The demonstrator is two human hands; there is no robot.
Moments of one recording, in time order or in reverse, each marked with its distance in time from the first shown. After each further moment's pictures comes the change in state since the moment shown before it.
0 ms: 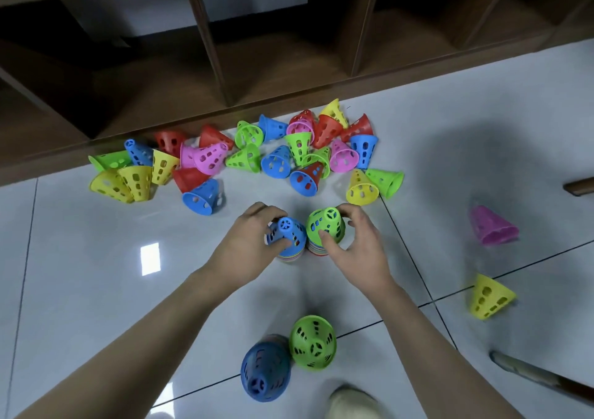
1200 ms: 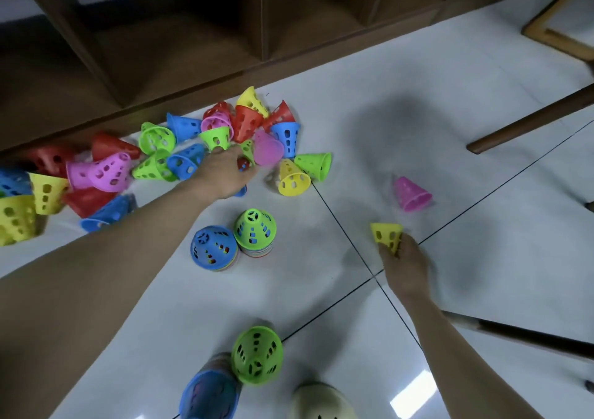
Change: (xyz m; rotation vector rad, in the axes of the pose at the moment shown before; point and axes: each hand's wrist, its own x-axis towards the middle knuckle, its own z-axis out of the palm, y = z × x) left_hand 0.176 0.026 0.044 0.284 -0.241 -0.086; right_hand -0.065 0.133 -0.128 -0.337 0.308 0.672
